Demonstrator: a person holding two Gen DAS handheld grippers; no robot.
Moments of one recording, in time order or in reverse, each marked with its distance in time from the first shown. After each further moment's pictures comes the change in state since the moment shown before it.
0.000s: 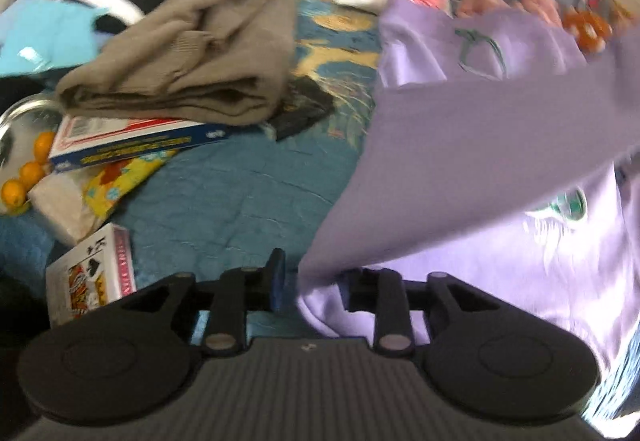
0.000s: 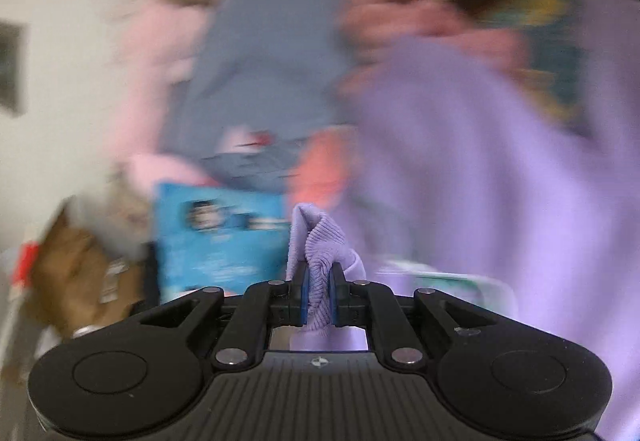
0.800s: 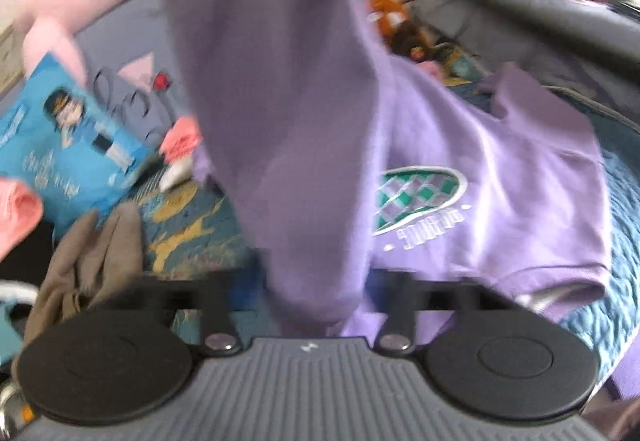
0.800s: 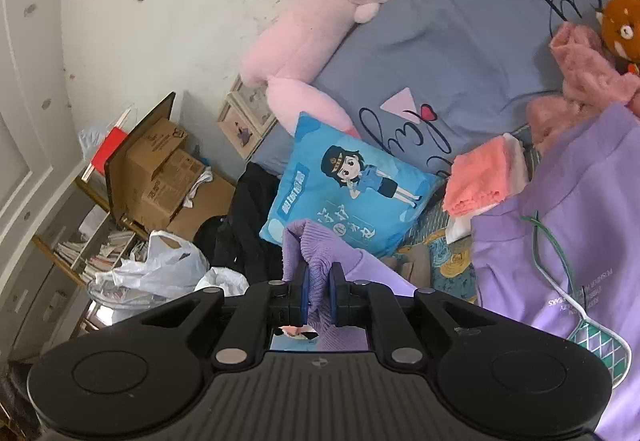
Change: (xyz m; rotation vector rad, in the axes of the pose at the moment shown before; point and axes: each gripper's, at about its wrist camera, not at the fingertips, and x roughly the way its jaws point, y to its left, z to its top) left arm -0.021 -0.110 -0.021 0.611 -0.403 -0.104; right arm 0.000 0.215 0.019 -0.372 0.156 0.282
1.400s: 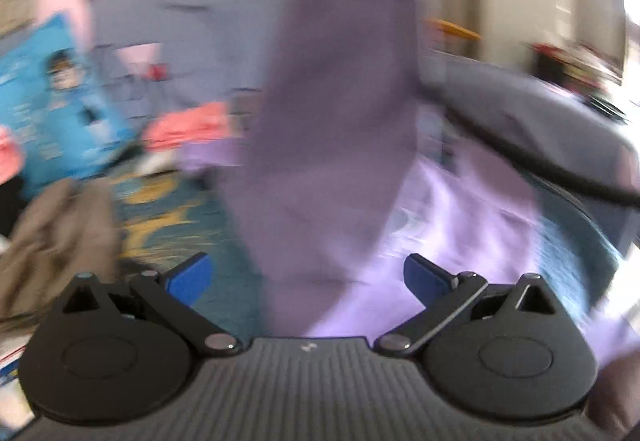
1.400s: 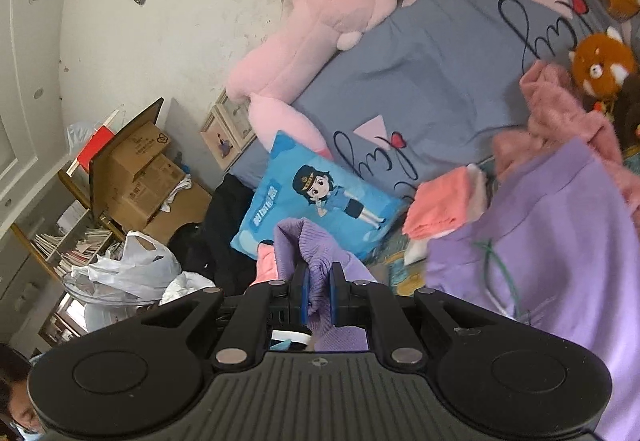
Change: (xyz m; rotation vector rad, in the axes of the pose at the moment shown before) left arm -0.064 0.029 -0.016 -0.120 -0.098 -0.237; right arm -0.032 -0.017 -0.005 -0.079 -0.049 -0.057
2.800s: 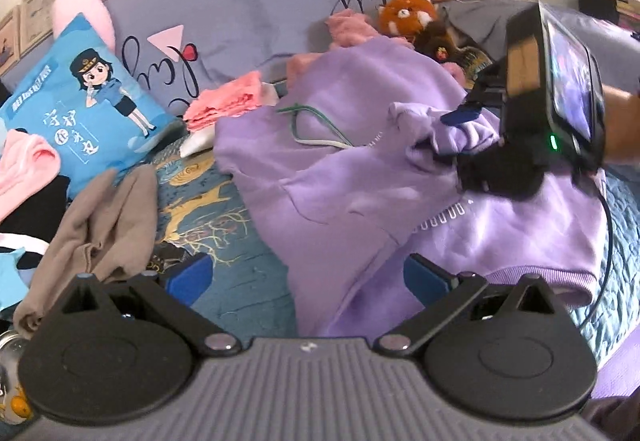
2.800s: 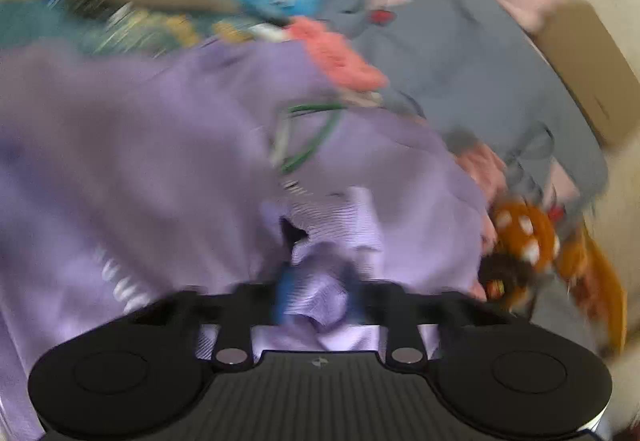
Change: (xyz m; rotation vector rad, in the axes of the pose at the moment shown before) left arm 0.044 -0.033 0.005 0.051 0.114 0.252; right arm 0.102 -0.150 -0.183 -1.212 0.240 -0.746
